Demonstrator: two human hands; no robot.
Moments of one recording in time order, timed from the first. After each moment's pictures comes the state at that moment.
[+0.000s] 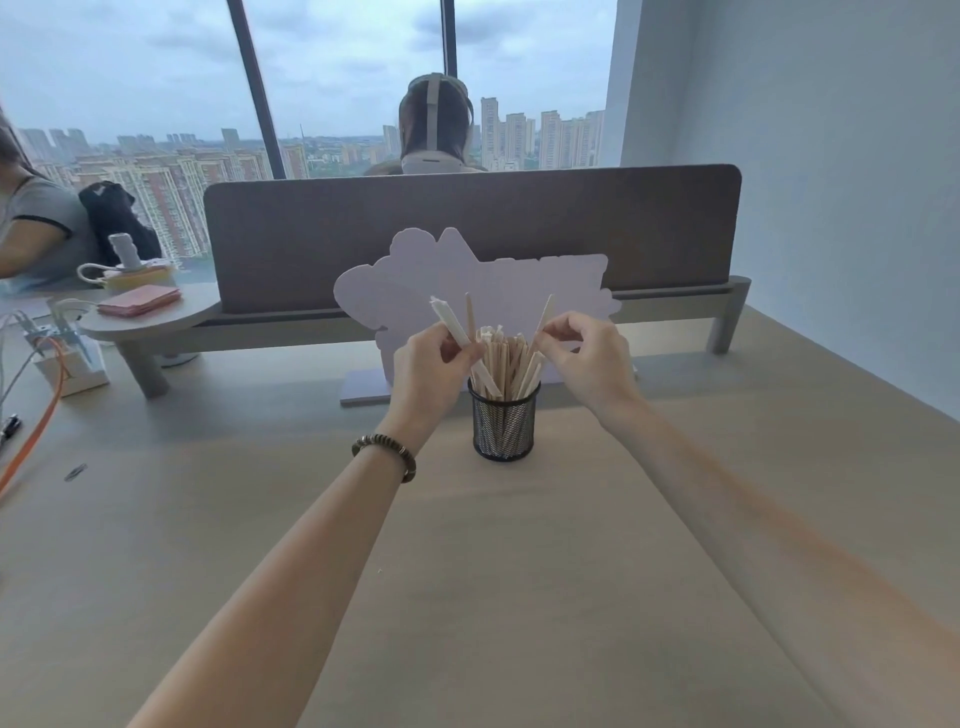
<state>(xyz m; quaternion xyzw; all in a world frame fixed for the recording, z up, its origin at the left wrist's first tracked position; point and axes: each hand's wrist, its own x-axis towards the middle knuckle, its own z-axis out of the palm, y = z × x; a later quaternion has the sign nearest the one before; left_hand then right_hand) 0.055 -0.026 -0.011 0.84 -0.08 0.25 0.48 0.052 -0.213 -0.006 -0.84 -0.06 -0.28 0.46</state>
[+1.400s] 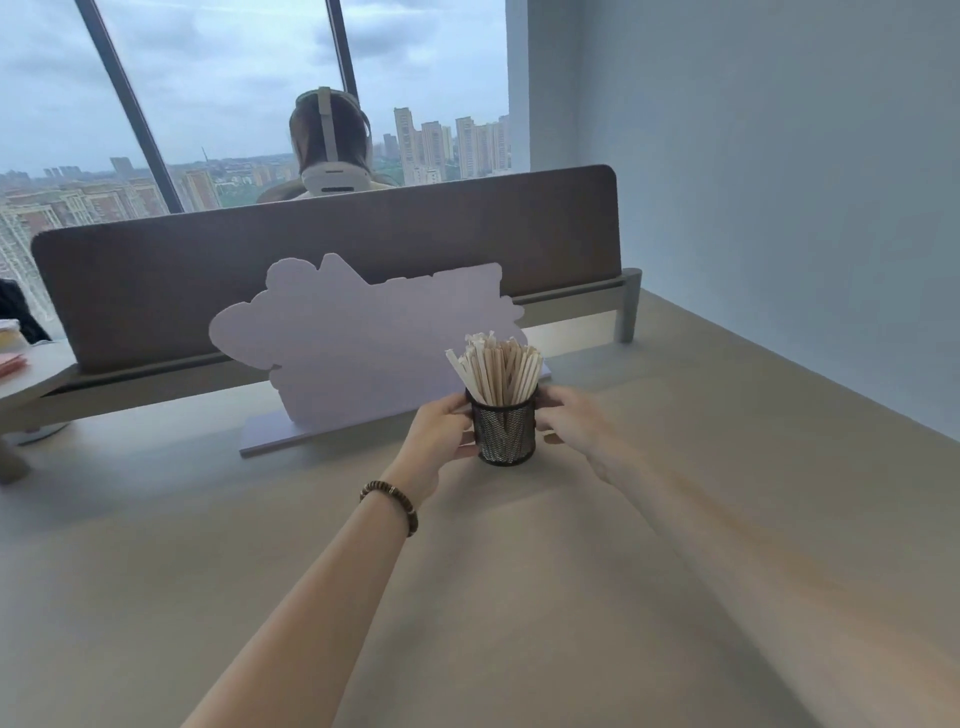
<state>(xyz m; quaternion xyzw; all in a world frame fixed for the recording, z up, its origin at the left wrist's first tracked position) 0.061 -0.126 -0.048 0.75 -0.03 -0.12 0.65 0.037 -0.304 -0.058 -0.82 0.08 -0.02 0.57</state>
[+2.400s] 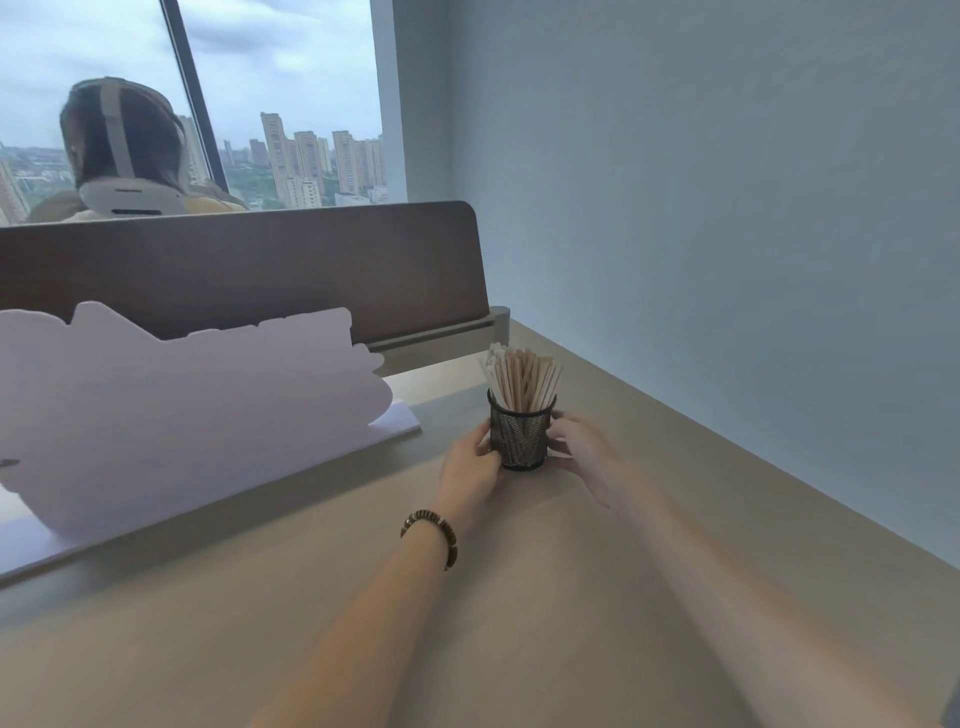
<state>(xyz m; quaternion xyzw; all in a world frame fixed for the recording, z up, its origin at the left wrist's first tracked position) 0.112 -0.331 -0.098 0.72 -0.17 -0.19 0.65 0.048 -0.468 -0.062 -0.68 0.24 -0.11 0.68</state>
